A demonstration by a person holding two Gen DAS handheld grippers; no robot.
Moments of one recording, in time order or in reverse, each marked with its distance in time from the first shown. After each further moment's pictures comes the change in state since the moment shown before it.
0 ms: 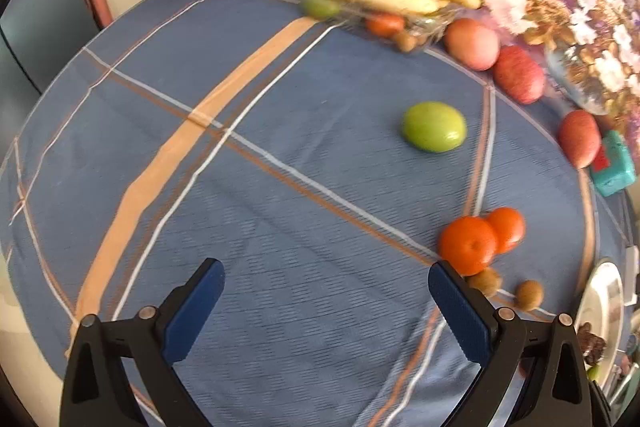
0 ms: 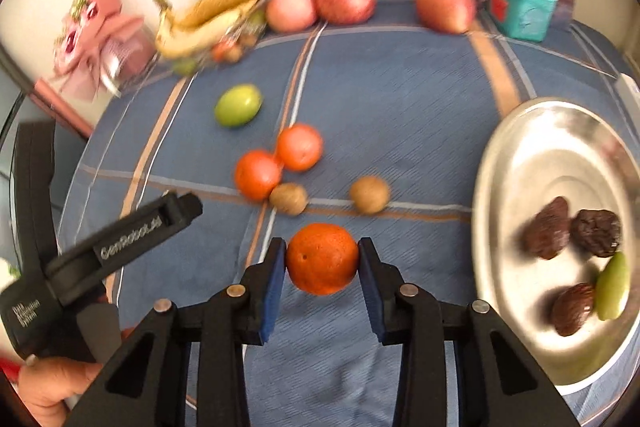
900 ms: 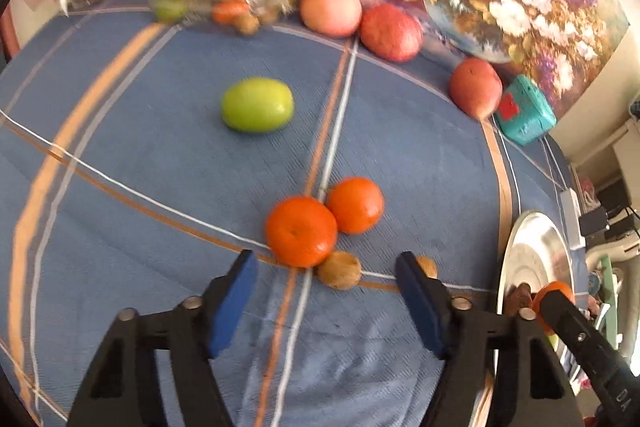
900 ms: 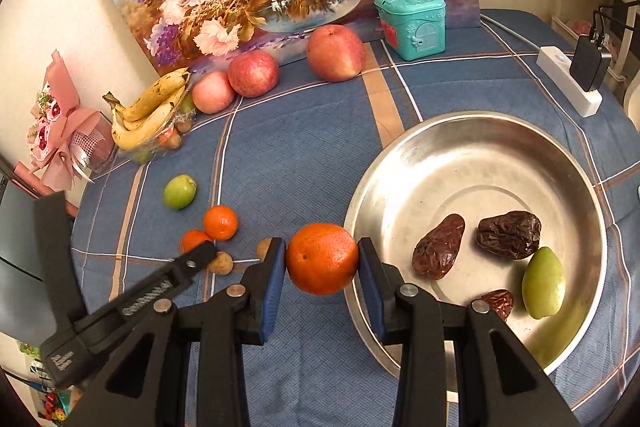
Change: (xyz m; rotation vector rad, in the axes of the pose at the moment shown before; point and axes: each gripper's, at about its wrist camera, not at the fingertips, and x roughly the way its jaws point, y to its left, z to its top) left arm 0.019 -0.074 -0.007 0.192 0.058 -0.281; right arm -0.045 -0.066 0.005 0.202 -0.141 -0.061
